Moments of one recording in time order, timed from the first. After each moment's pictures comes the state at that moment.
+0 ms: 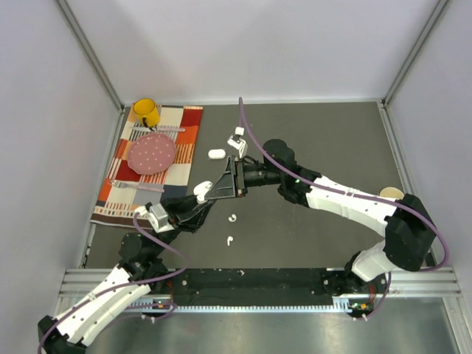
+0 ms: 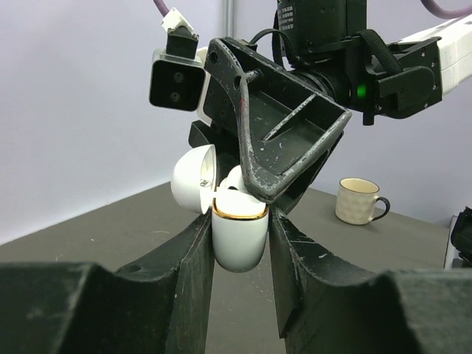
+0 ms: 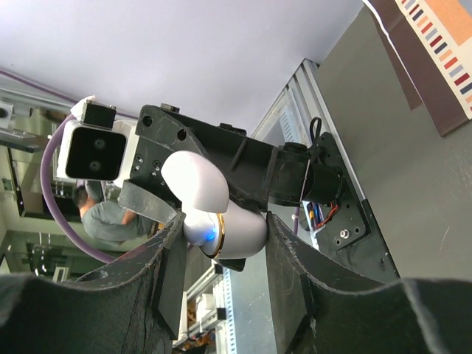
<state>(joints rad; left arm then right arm) -0.73 0.22 0.11 0.63 0.16 -0.13 0.90 1.48 1.10 0.25 -0.71 1.02</state>
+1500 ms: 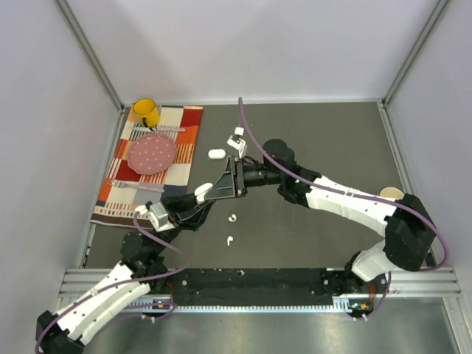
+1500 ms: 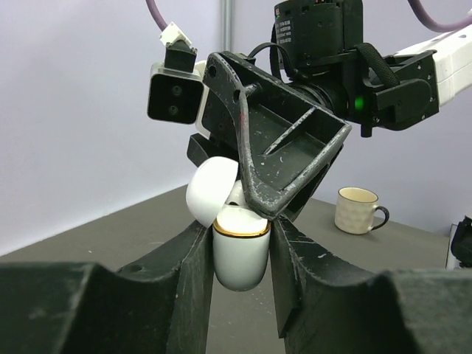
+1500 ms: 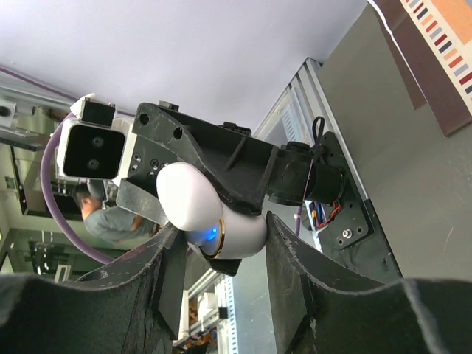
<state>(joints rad) -0.73 0.30 0.10 0.74 0.17 -0.13 0.90 1.48 1.10 0.25 -0.71 1.02</state>
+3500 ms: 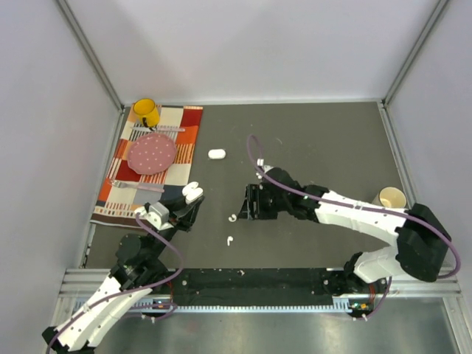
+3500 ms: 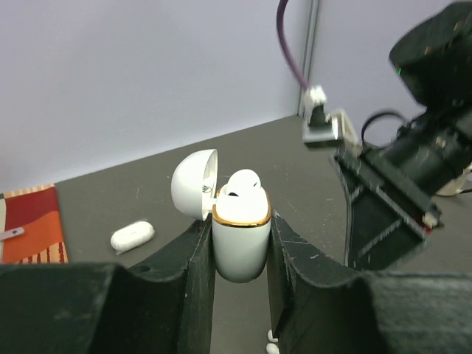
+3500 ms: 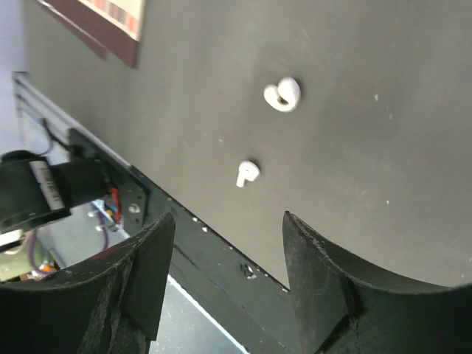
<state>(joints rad) -0.73 0.01 0.14 0.22 -0.05 -0.02 0.92 1.34 0.90 -0.25 -0.18 0.79</state>
